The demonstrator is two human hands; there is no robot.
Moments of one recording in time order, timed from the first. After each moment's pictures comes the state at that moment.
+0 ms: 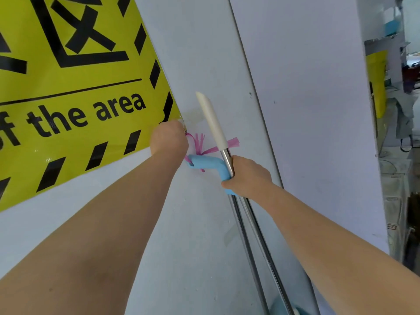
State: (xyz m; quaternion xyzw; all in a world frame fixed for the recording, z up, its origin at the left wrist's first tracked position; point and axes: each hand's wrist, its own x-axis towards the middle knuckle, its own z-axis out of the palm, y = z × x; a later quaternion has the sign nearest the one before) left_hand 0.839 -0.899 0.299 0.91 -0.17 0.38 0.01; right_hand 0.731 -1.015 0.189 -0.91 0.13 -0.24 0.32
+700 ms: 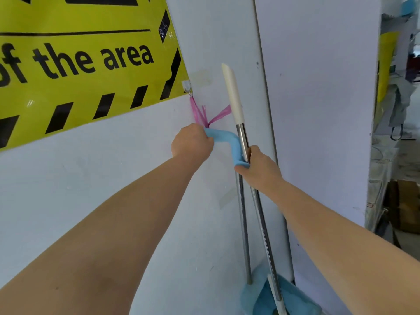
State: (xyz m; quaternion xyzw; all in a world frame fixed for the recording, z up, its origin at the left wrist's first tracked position) left_hand 0.802 -0.883 0.210 0.94 -0.19 0.25 0.16; right_hand 0.720 -1.010 0.120 -0.89 0.18 -0.25 0.35
